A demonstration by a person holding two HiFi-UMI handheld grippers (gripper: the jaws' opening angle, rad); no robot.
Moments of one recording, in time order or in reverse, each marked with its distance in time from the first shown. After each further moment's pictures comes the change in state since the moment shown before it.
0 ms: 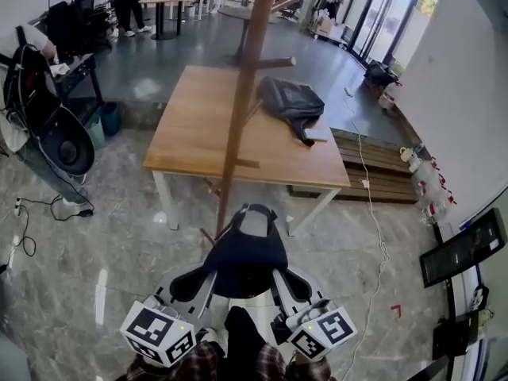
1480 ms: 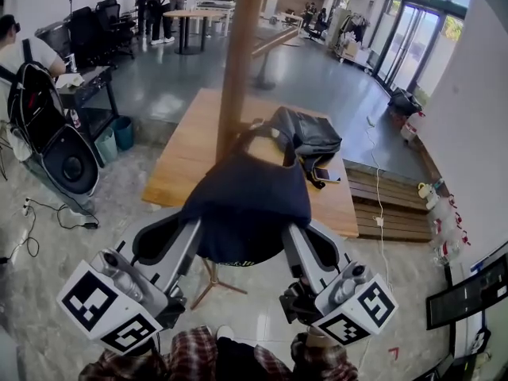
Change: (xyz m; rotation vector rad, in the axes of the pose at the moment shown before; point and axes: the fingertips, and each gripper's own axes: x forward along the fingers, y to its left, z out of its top) left arm 0.112 0.025 0.231 0.134 -0.322 0.013; right arm 0.114 -0.079 0.216 -0.053 -0.249 0.326
